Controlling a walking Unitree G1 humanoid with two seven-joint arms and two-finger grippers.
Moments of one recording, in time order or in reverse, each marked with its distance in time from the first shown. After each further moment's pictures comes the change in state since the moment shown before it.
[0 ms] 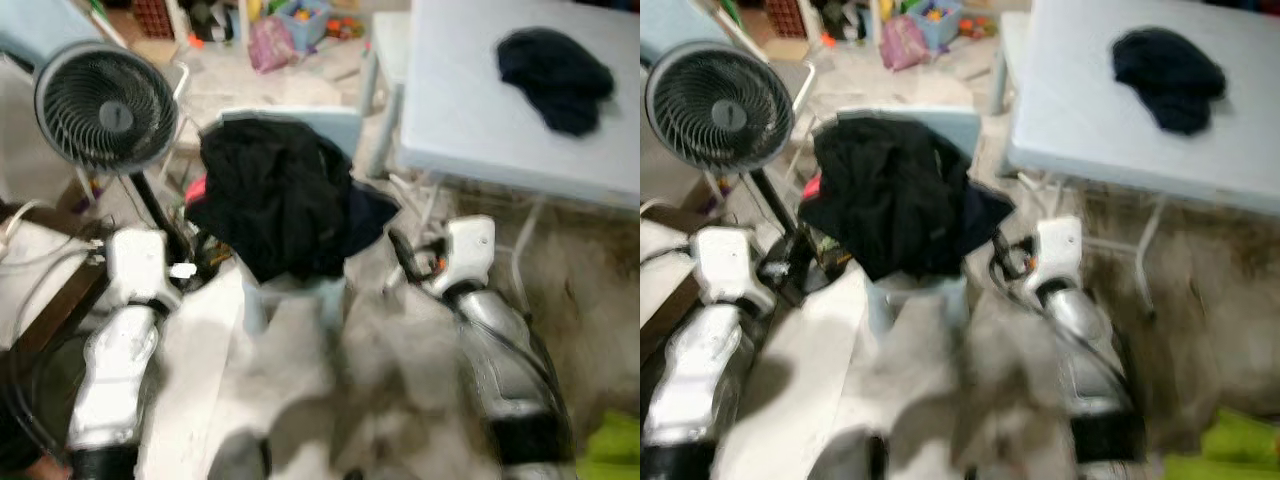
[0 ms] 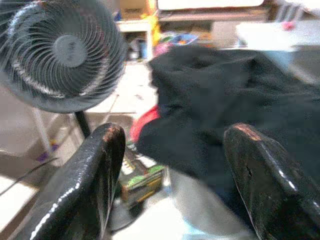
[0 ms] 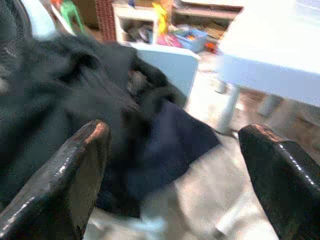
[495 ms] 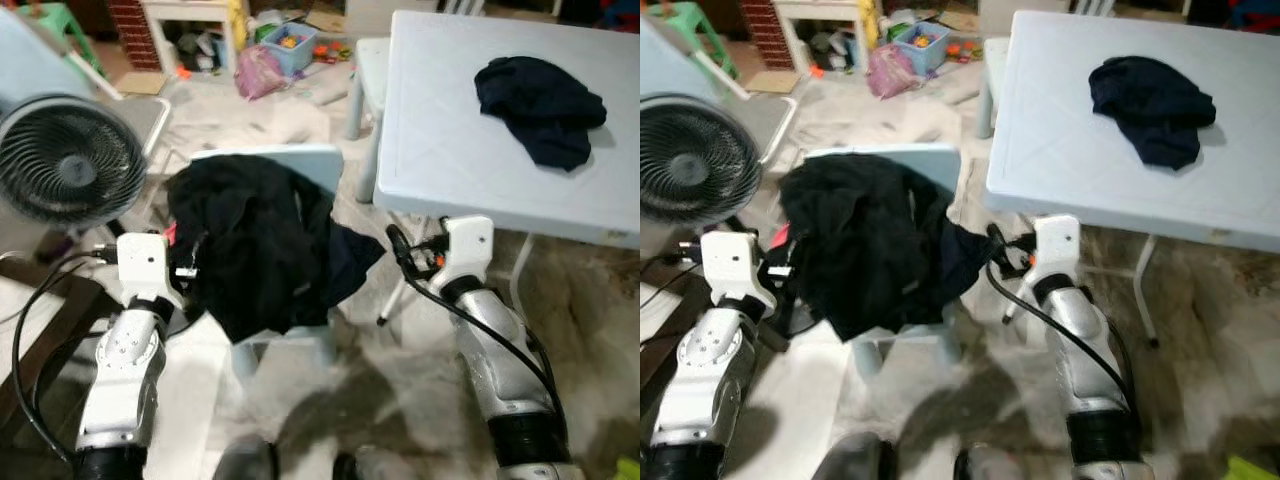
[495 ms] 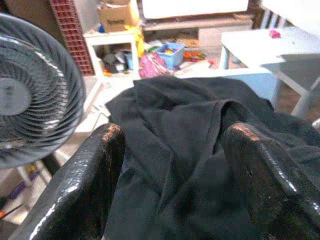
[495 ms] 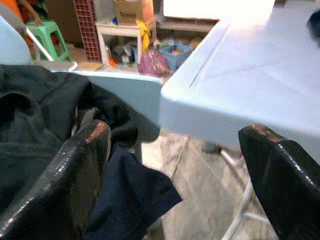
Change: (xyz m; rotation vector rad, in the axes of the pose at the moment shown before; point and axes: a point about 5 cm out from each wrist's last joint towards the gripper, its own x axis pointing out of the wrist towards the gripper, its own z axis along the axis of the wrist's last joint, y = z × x) left arm 0.003 -0.010 0.004 -0.003 -0.011 -0.040; right arm -0.003 -0.006 -0.002 -0.011 0.000 -0.028
